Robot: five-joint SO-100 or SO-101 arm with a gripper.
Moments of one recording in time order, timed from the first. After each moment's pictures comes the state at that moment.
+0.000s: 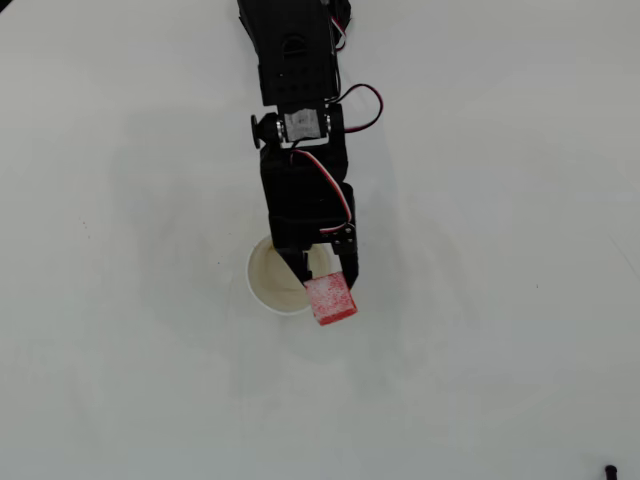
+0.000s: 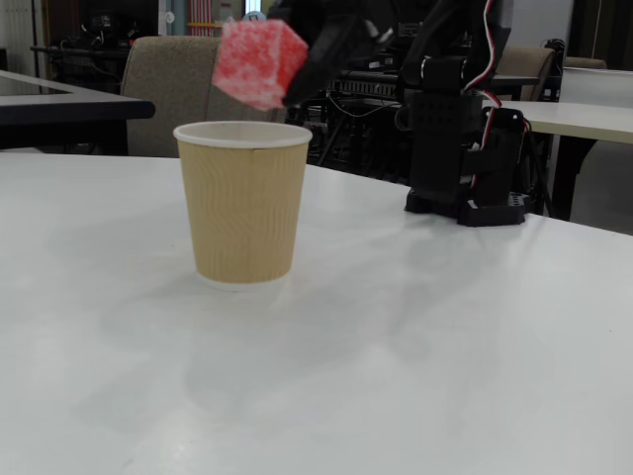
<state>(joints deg) -1.9 131.6 133.1 16.9 -93.6</state>
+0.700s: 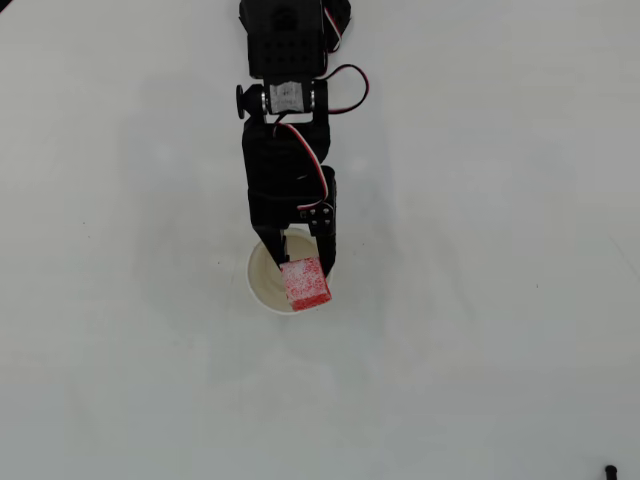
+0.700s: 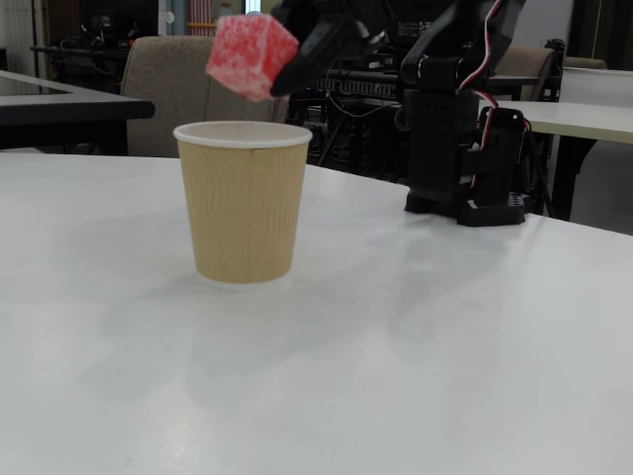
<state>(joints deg) 2.4 141.8 140.6 16.9 -93.6</state>
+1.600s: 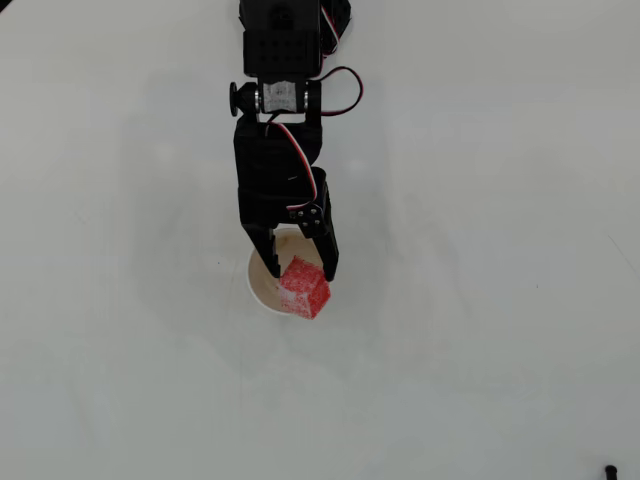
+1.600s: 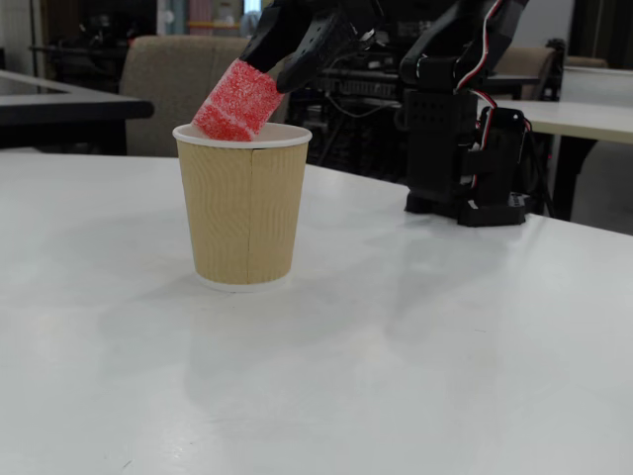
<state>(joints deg) 4.8 141.8 140.7 16.9 -93.6</state>
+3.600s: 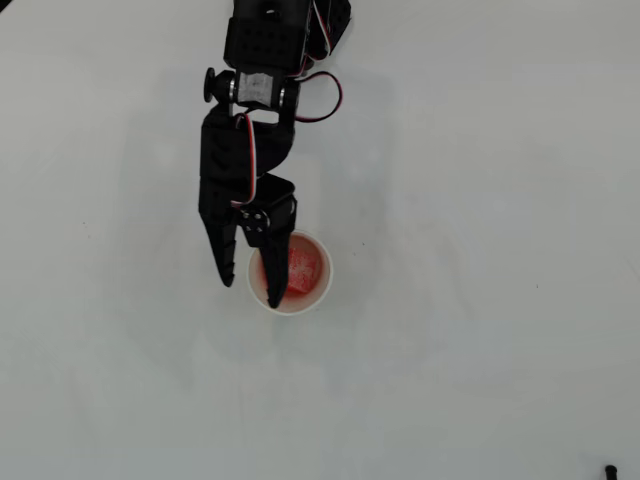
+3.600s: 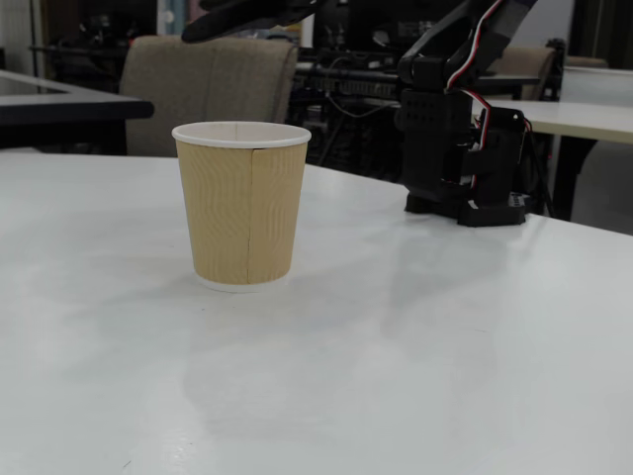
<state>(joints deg) 15.5 142.3 136.1 14.3 -73.9</state>
